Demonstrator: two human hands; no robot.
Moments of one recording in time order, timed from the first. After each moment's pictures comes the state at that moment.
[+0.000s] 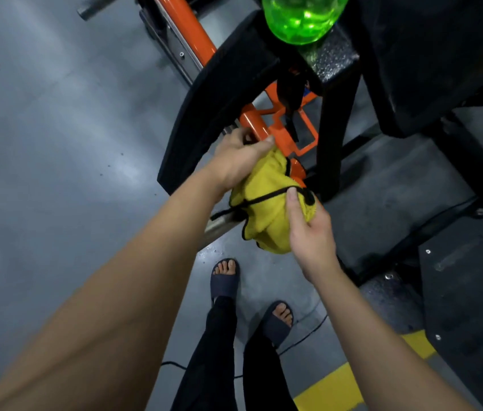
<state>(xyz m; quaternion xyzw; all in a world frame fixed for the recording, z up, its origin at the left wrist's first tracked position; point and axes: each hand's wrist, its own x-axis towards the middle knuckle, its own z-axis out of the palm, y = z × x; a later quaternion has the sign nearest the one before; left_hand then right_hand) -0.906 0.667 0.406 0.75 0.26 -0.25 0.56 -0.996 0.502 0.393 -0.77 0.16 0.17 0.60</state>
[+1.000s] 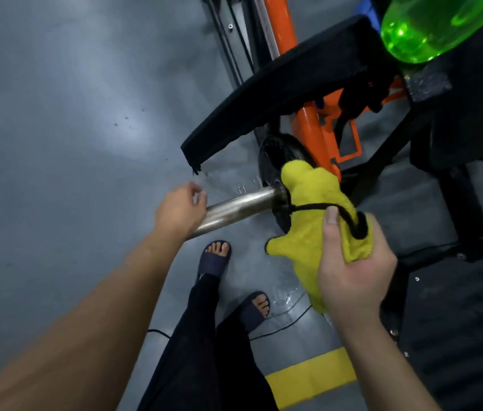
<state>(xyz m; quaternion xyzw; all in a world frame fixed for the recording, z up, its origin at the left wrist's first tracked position) -1.072 0.766 0.355 0.85 0.38 -0.22 0.29 -1.039 0.522 0.486 -0.87 0.02 0.00 0.50</state>
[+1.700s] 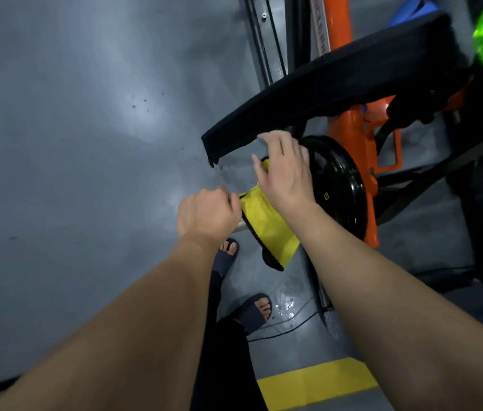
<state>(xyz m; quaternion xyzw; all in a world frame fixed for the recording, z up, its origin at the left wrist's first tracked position) -1.072 0.749 0.362 0.90 0.34 -0.20 0.18 -0.948 0.651 0.332 -0.92 -0.32 0.11 0.19</state>
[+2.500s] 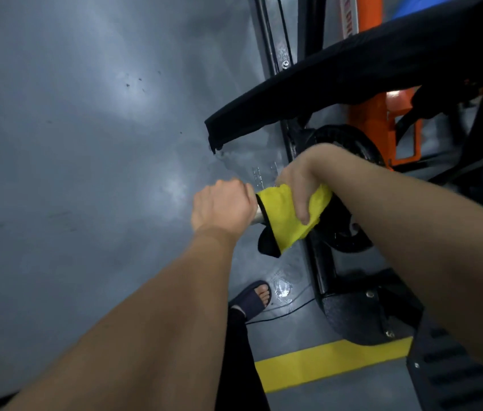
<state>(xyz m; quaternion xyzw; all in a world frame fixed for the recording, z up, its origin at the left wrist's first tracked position) -1.071 0.753 0.364 0.90 0.33 -0.20 0.21 -0.902 0.688 0.343 -0.58 -0.42 0.60 -0.35</state>
